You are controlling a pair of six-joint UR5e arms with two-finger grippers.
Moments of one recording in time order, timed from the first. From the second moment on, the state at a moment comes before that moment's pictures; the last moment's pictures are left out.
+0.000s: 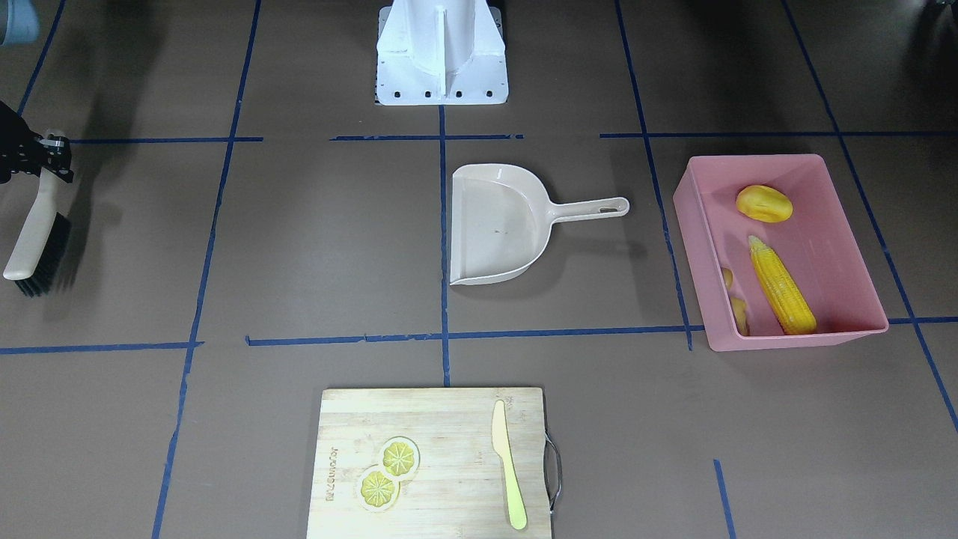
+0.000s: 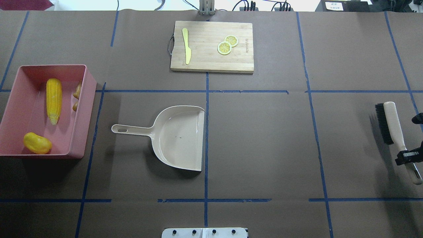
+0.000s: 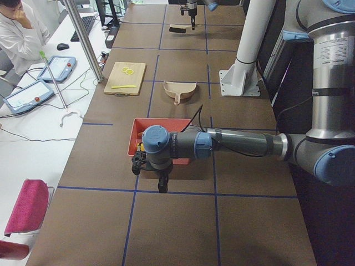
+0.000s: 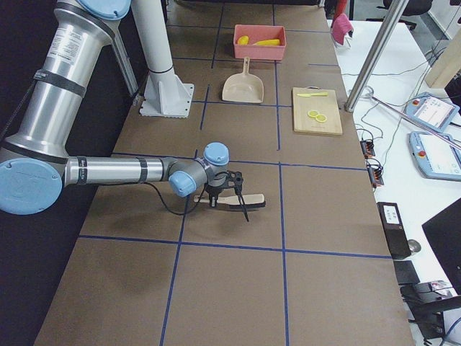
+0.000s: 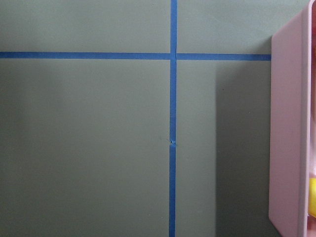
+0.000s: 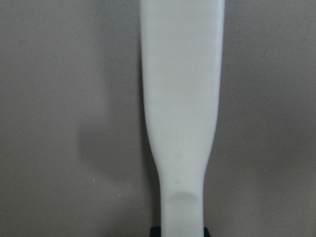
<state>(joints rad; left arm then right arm) -1.57 -1.47 -1.76 -1.46 -2.39 0.02 0.91 -1.94 1.85 -1.02 2.20 0.73</state>
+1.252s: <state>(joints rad) -1.58 -1.45 -1.79 -1.46 -2.38 0.02 1.25 -1.89 1.85 -1.23 2.32 0.37</state>
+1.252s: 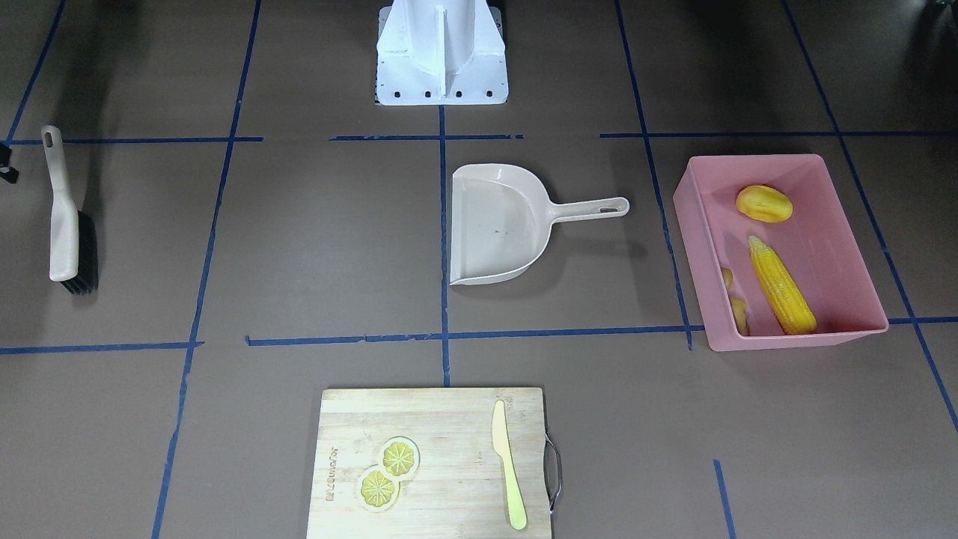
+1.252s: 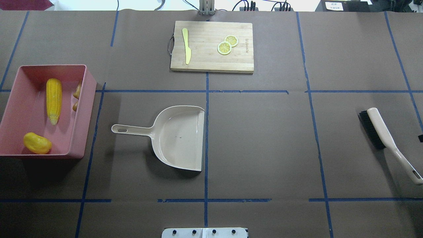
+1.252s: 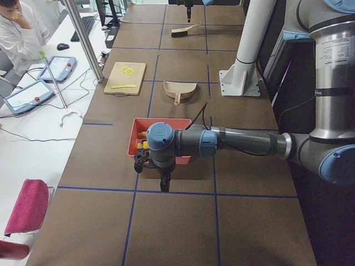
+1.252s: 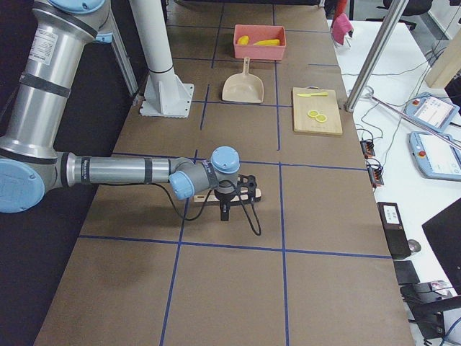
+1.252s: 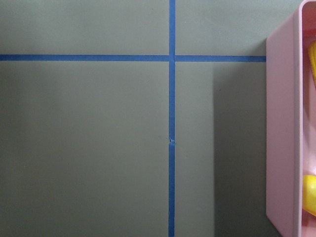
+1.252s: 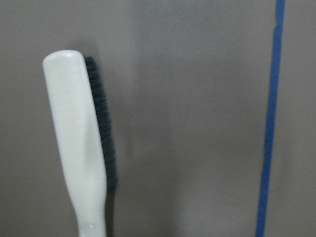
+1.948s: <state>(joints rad) -1.58 -1.43 -1.80 -1.46 -2.38 0.02 1.55 -1.85 1.84 -1.56 2.32 -0.11</state>
